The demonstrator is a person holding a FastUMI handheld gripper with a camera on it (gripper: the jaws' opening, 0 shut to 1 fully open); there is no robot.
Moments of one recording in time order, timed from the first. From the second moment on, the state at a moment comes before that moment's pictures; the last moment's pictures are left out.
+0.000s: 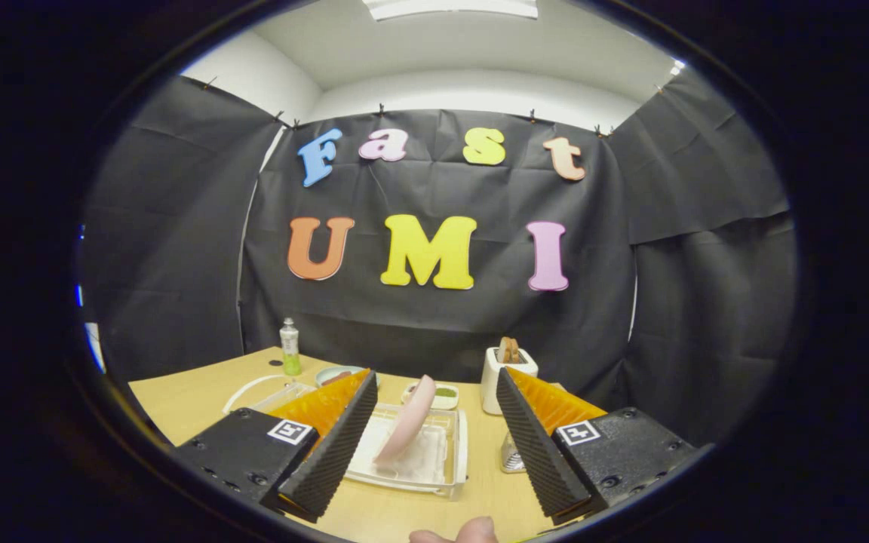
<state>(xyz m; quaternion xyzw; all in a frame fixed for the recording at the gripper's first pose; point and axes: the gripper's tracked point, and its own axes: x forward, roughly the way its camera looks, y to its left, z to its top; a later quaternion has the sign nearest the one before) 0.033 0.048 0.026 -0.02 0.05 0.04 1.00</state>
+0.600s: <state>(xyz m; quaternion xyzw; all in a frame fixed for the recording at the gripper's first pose) 0.121 0.066 0.016 0.00 0.21 0.09 0.97</state>
